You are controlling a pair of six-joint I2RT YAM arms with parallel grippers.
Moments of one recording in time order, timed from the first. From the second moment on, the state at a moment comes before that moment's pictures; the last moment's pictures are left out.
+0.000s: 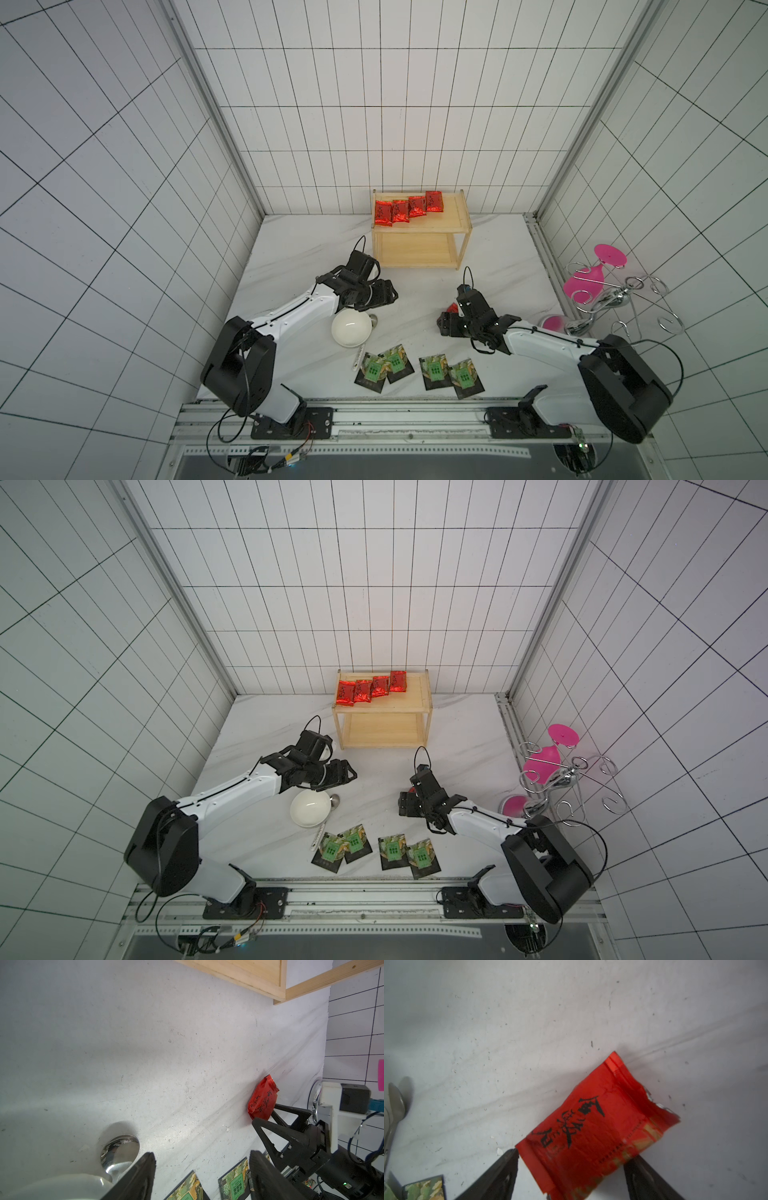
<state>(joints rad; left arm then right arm) -0.54 1.50 1.01 -0.46 0.31 -0.70 0.68 1.37 0.54 -0.11 -0.01 0.55</state>
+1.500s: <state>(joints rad) -0.65 1.89 1.17 -0.28 0.59 -0.65 0.61 1.17 0.39 0.07 -0.28 0.59</state>
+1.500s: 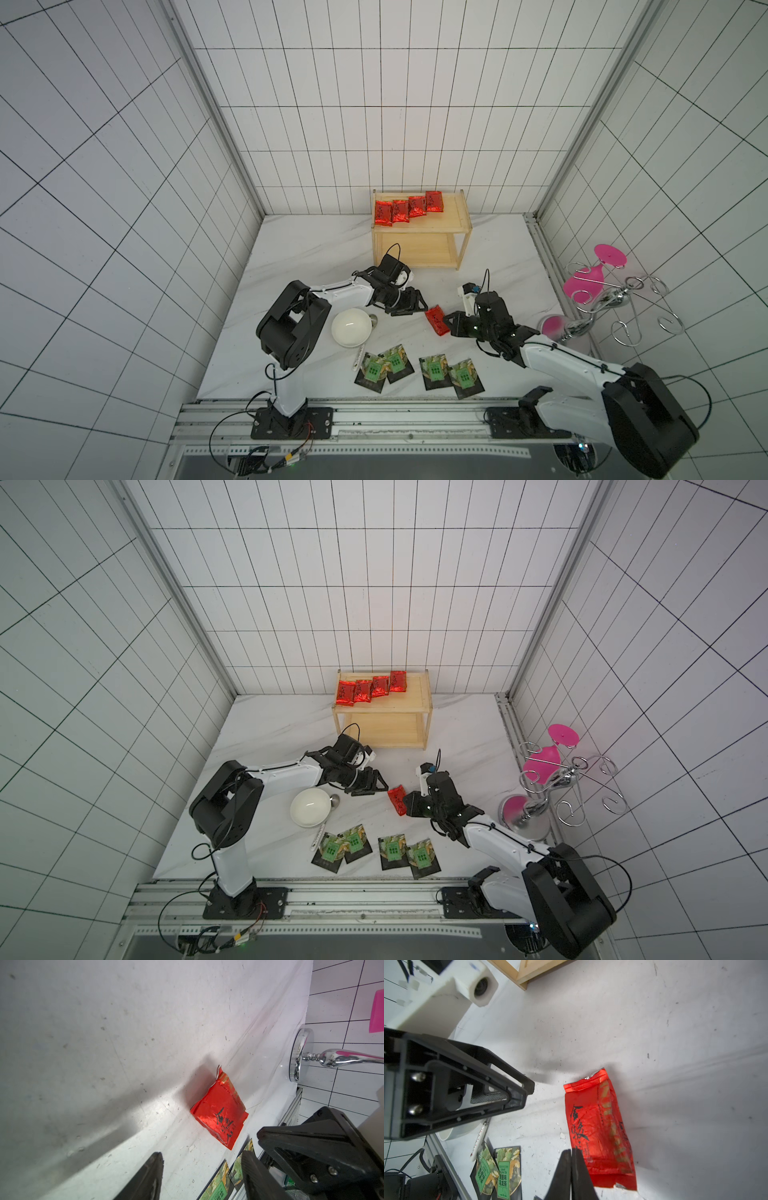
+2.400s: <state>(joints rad) -0.69 1.98 1.20 -0.25 0.61 -0.64 0.60 1.22 0.31 0.13 -0.26 0.62</state>
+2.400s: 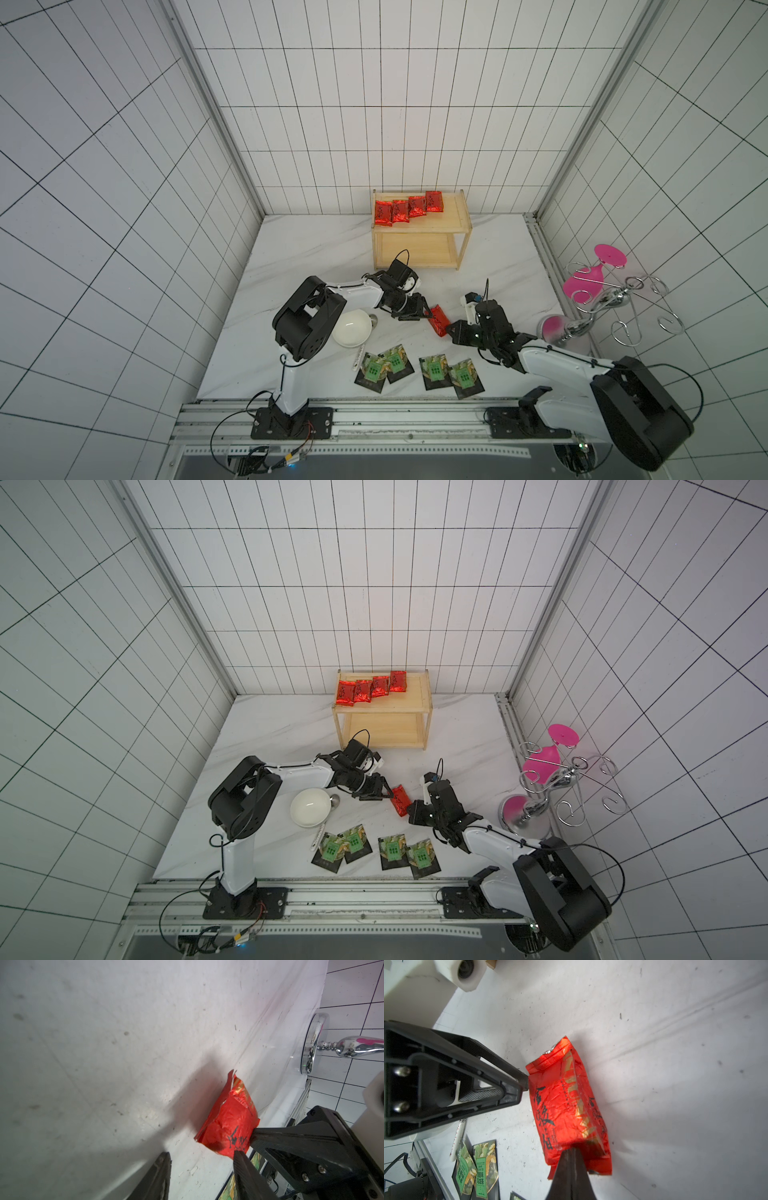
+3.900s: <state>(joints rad) -0.70 1.88 1.15 -0.19 0.58 -0.66 0.56 1.13 0.31 0.09 -0.28 0.65</state>
